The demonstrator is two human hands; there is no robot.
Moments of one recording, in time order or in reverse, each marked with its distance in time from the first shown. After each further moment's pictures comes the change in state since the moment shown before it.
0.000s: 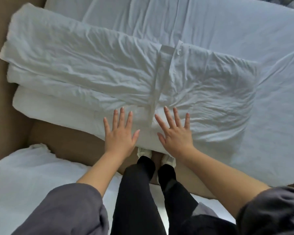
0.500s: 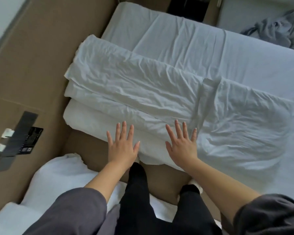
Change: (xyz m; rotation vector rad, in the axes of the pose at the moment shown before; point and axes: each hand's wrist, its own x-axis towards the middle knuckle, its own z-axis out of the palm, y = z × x) left_hand -0.032 -0.250 -0.051 -0.068 -0.035 -0.114; right_hand 0.073 -0.223 -0.092 0.025 -0.093 0.074
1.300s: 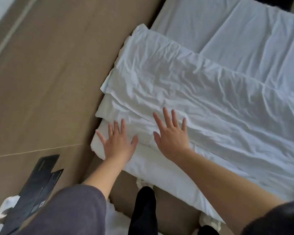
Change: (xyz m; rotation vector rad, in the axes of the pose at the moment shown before) left_hand 0.344 -0.367 0.086 -0.149 -0.064 -0.287; right_hand 0.413 -0.347 0.021 0.020 -0.003 -0.179
